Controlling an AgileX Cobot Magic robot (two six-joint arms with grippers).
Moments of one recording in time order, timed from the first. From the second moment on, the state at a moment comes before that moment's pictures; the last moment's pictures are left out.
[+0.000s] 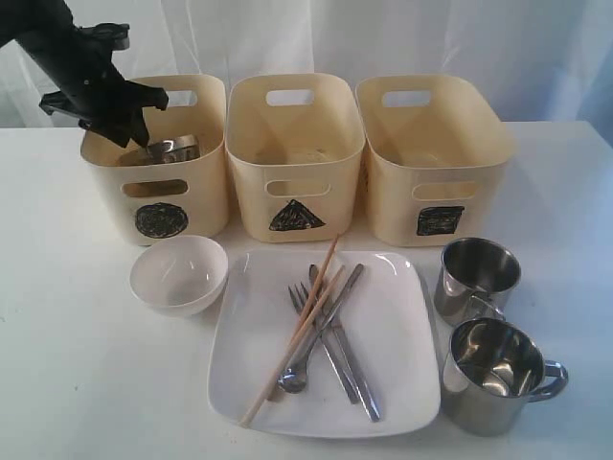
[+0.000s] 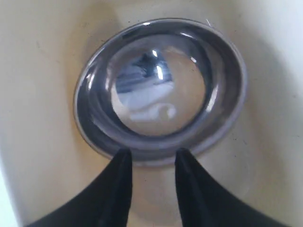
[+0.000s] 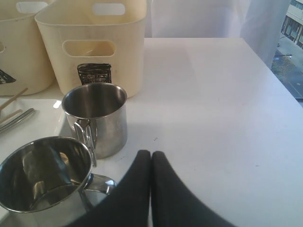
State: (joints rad) left arm -0.14 2.31 -2.27 -0.21 1.19 0.11; right arm 0.04 0.01 -0.01 0.00 0.36 0.04
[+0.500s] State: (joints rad) left arm -0.14 2.06 -2.27 -0.25 1.32 0.17; right arm 0.04 0.01 -0.01 0.00 0.36 0.04
